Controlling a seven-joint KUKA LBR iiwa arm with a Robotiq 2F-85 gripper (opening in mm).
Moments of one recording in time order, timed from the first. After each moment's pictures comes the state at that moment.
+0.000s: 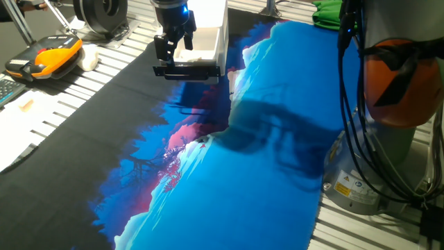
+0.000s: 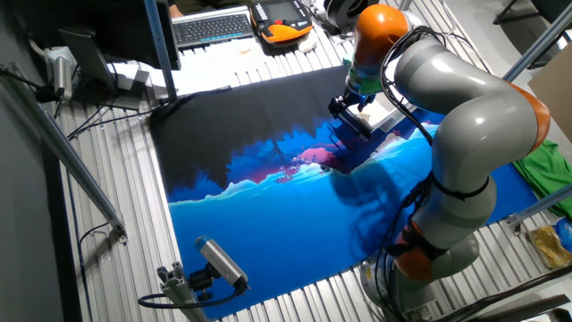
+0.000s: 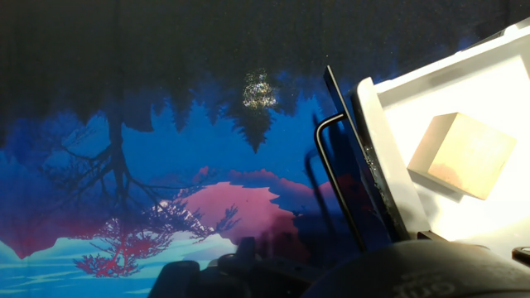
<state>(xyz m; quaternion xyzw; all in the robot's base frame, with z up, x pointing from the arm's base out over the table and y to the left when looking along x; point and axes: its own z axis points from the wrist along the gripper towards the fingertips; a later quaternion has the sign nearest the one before) 0.515 0.001 0.236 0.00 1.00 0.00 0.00</state>
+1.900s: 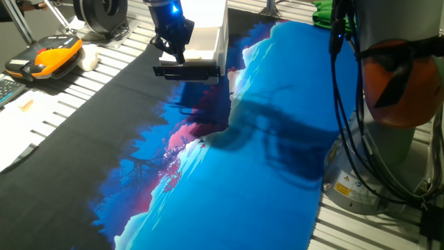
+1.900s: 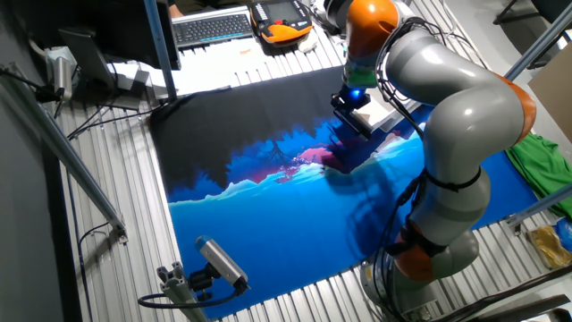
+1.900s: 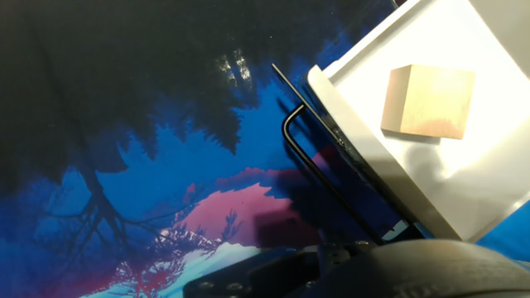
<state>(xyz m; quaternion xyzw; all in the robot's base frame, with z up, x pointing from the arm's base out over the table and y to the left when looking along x) 0.517 0.002 0.239 0.16 0.99 -0.02 -0.04</state>
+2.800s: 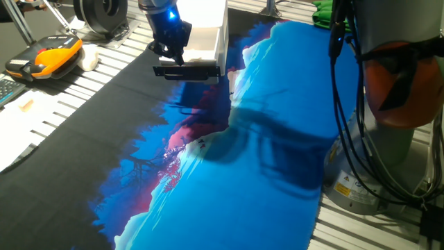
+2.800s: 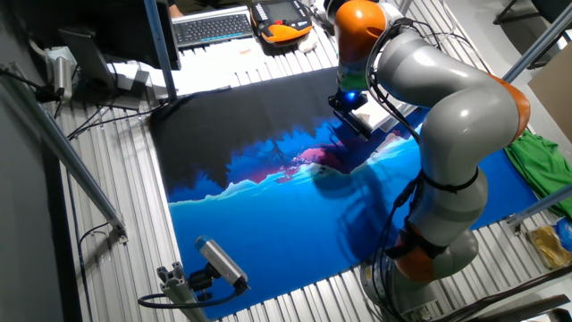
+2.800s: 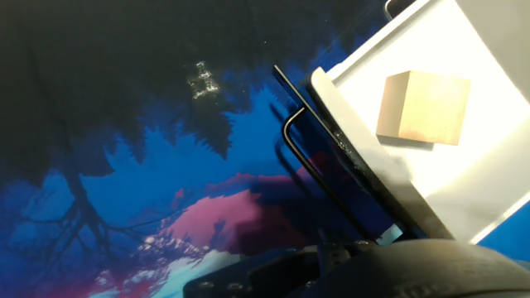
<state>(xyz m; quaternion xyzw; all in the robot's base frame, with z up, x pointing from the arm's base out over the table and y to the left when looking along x) 0.518 0.005 0.234 0.15 0.99 -0.06 -0.03</state>
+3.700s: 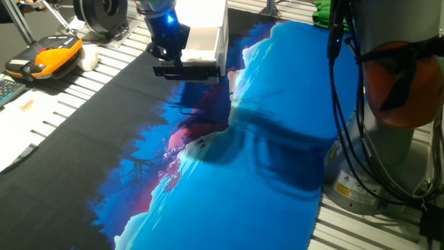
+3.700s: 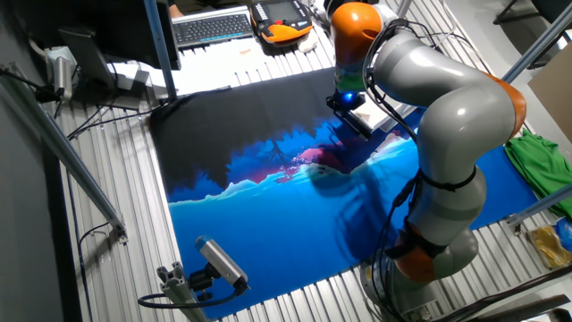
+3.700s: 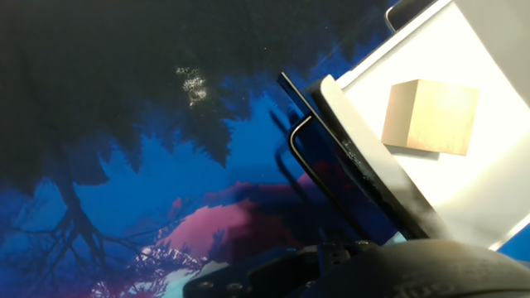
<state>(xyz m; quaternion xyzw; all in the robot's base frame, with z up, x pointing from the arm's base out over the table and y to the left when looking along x) 0.524 0.007 0.225 0.15 0.99 -0.06 -0.03</state>
